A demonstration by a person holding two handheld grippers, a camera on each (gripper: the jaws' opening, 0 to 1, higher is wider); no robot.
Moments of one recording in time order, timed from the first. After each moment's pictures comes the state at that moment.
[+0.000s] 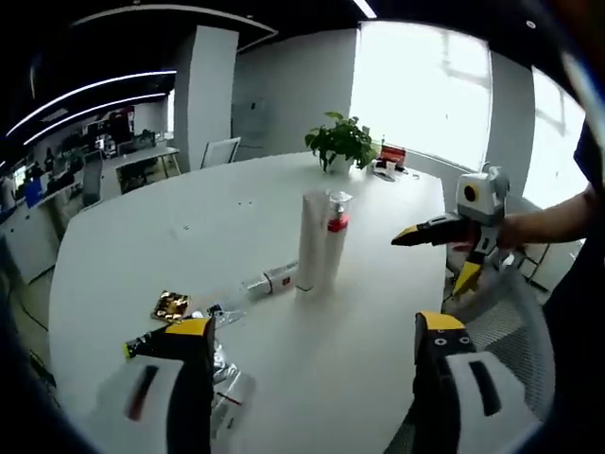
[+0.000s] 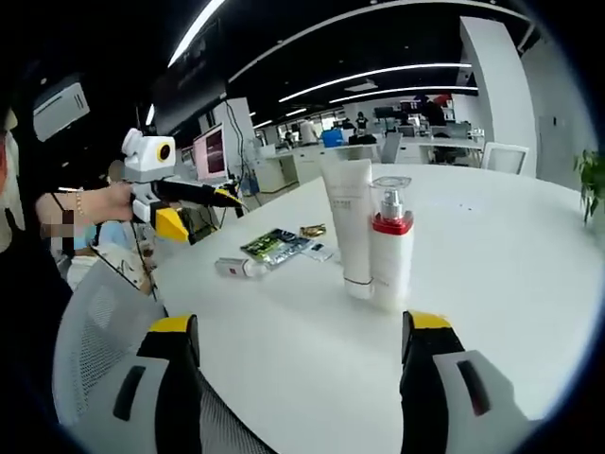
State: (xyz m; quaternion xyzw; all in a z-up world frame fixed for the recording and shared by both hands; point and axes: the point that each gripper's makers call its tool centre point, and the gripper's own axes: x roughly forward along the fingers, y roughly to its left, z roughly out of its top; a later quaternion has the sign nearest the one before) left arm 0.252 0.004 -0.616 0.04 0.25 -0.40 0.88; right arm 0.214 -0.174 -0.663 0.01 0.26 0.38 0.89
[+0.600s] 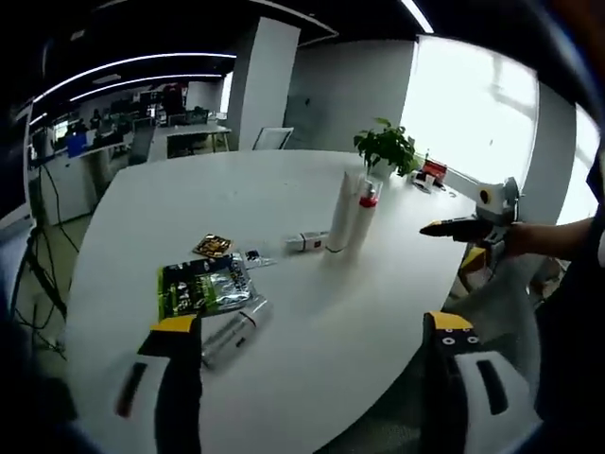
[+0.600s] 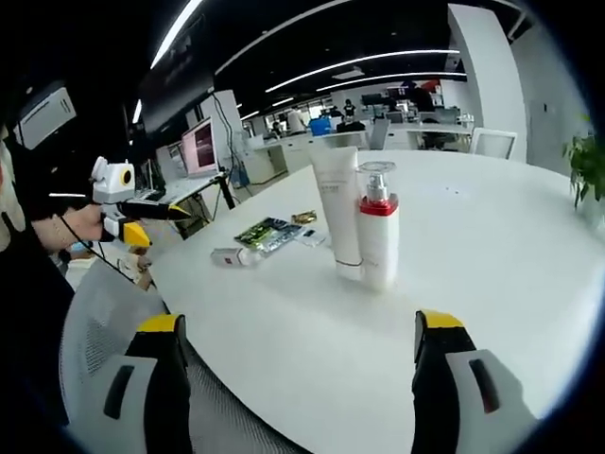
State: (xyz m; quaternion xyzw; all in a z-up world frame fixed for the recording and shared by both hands) left arm 0.206 0.077 -0.633 -0.01 0.28 -0.30 0.91; right arm 0.205 -0.191 -0.660 0.01 0.27 0.35 0.90
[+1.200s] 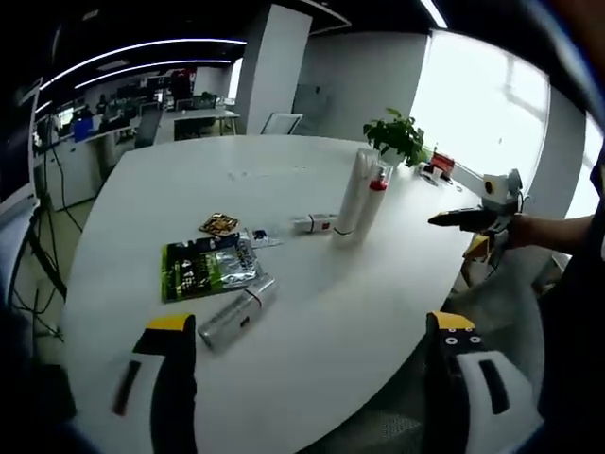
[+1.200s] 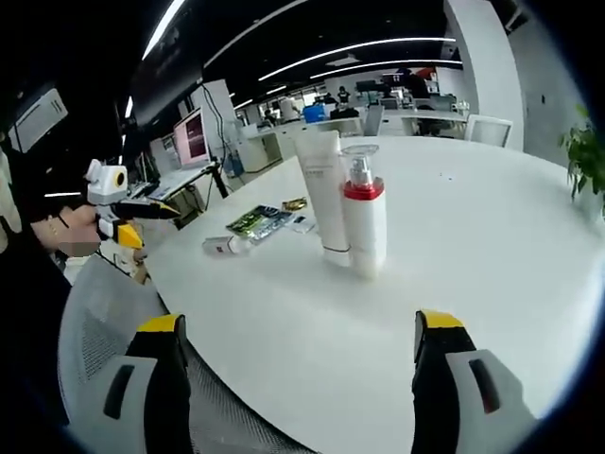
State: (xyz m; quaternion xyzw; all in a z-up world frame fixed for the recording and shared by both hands) left arm 0.206 0.076 -0.644 -0.01 0.31 -0.30 0.90; right arm 0.211 -0.201 -0.668 0.00 0.29 0.34 0.89
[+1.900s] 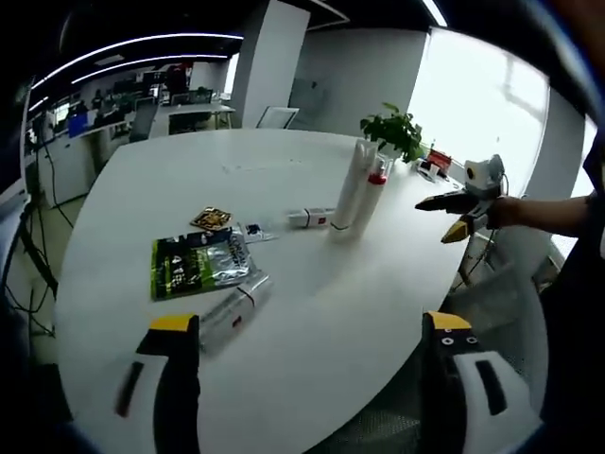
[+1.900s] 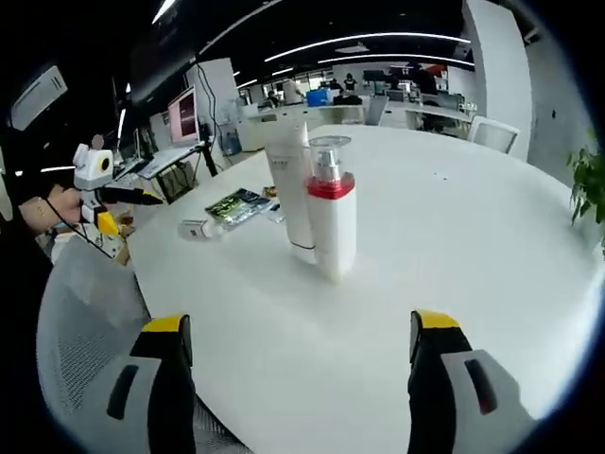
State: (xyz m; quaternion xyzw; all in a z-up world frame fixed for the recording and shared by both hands) left arm 0.208 0.070 -0.660 -0.01 0.33 -0.31 0.89; right arm 0.259 -0.241 -0.689 -0.07 0.33 0.34 0.88
